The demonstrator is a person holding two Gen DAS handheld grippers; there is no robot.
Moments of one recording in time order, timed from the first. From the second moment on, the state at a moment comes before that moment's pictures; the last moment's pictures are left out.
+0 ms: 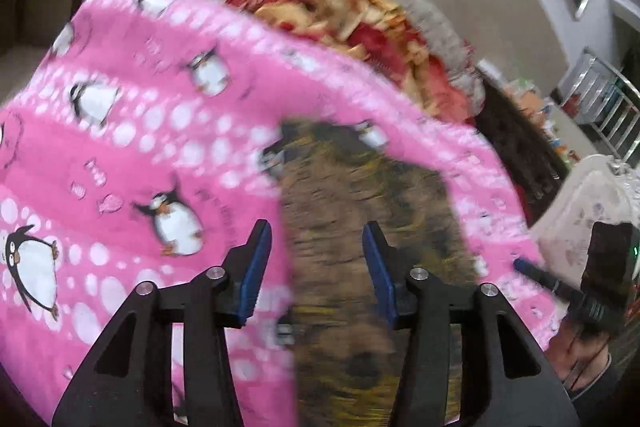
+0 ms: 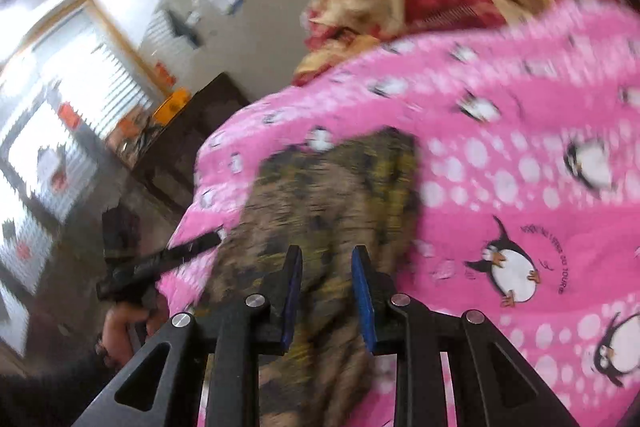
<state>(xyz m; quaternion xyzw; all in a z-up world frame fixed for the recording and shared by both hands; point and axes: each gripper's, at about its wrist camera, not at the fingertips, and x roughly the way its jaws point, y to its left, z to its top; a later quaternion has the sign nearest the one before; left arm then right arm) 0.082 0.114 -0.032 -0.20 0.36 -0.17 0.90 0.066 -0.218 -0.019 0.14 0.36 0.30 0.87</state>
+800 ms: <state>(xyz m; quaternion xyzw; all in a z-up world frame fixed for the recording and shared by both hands) 0.025 0.016 -0.075 -0.03 0.38 -0.16 0.91 -0.016 -0.148 -0.087 -0.03 0.41 0.23 0.88</state>
